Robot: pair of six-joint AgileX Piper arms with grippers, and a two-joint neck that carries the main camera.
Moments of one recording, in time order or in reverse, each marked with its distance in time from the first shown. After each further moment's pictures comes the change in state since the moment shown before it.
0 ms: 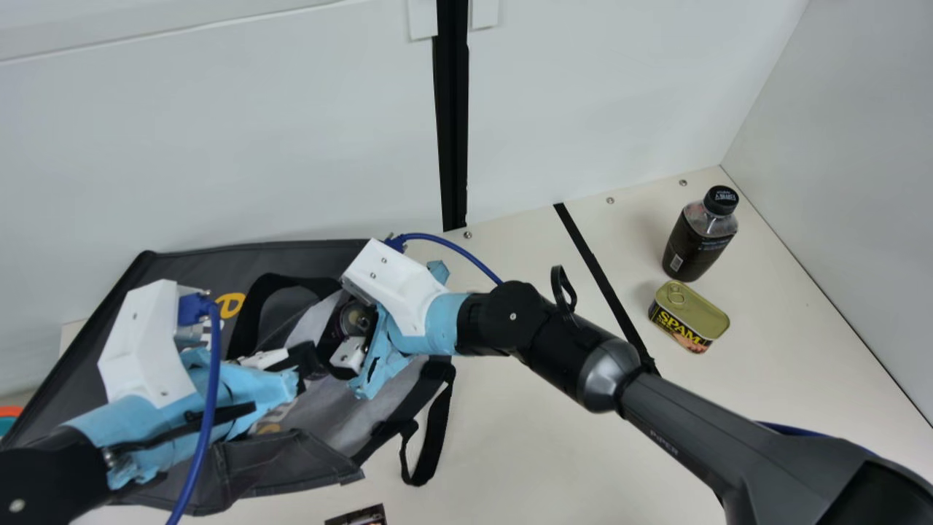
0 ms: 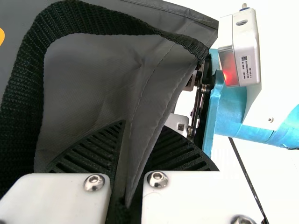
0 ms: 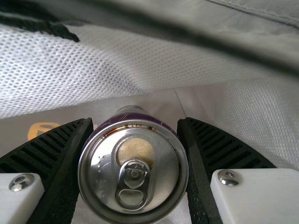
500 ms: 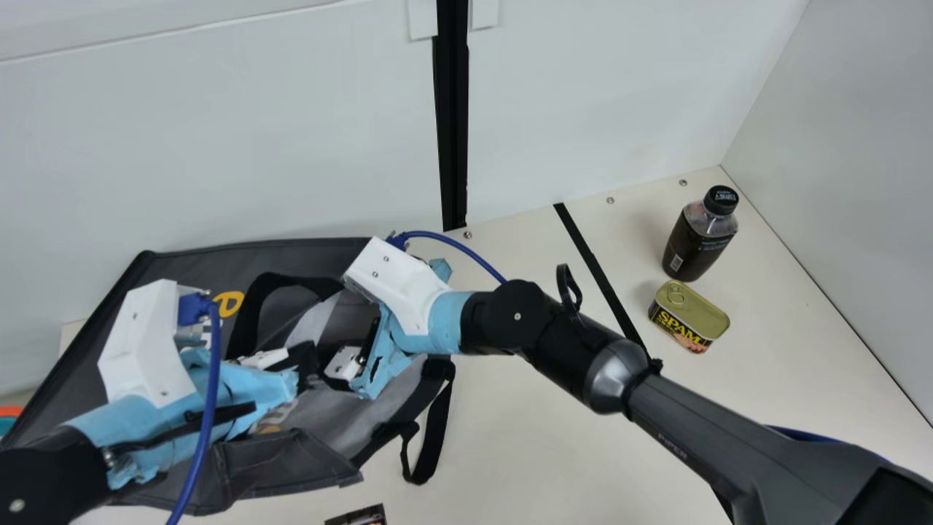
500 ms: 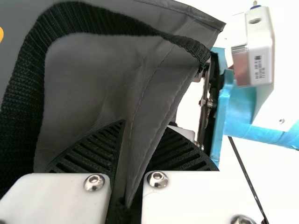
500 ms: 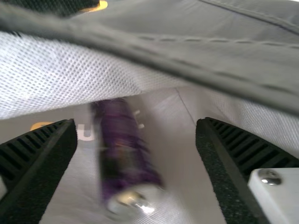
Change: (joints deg) left arm 0.0 0.0 0.0 0.0 0.0 0.0; right arm -0.5 -1.3 0.0 -1.7 0.6 1.4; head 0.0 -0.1
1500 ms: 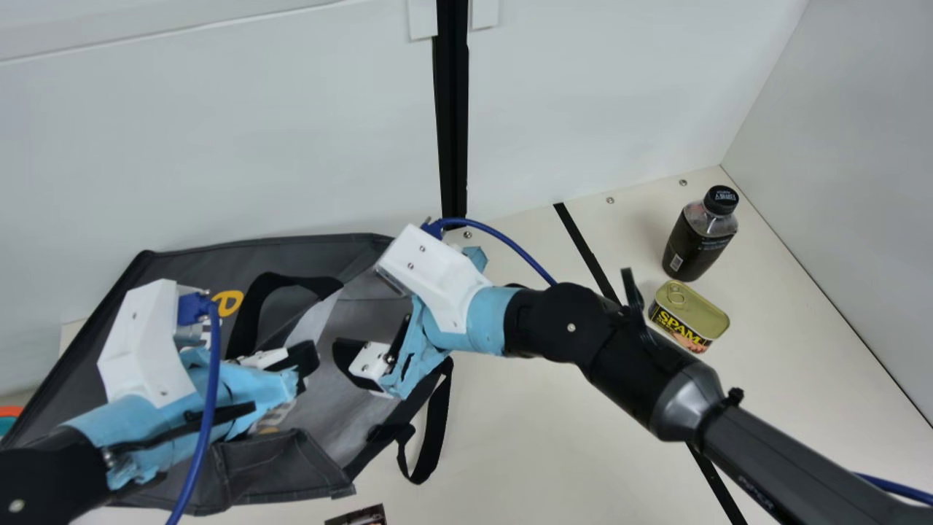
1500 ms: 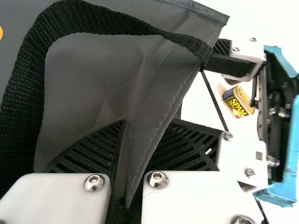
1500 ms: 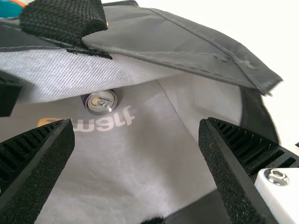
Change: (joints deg) left arm 0.0 0.0 0.0 0.0 0.0 0.0; right arm -2.3 -9.9 3.7 -7.3 1.8 6.6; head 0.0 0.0
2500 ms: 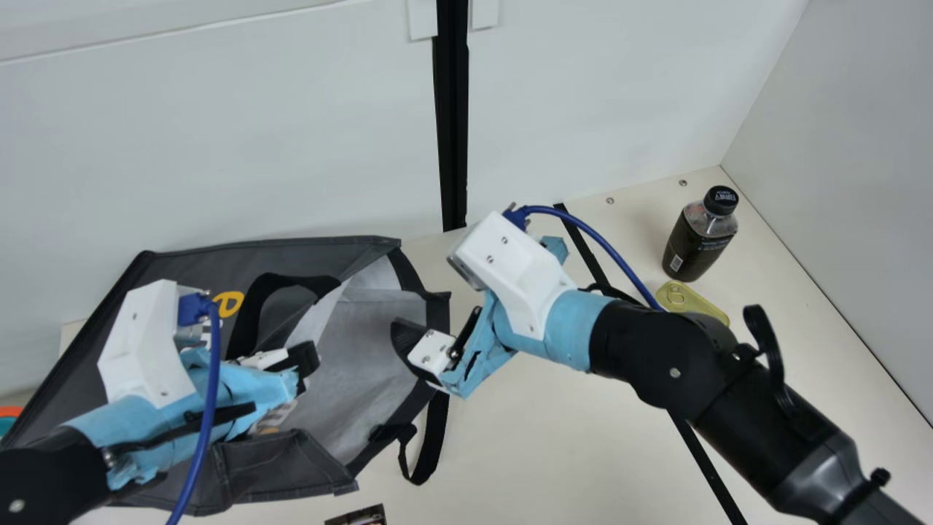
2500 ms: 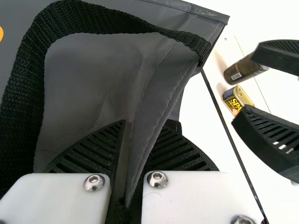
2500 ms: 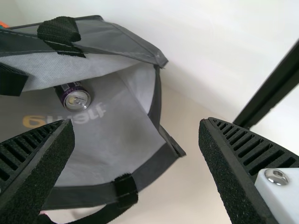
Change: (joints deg) left arm 0.0 0.0 0.0 0.0 0.0 0.0; right arm -4.8 -14.1 5.3 -13.7 0.8 13.3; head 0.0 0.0
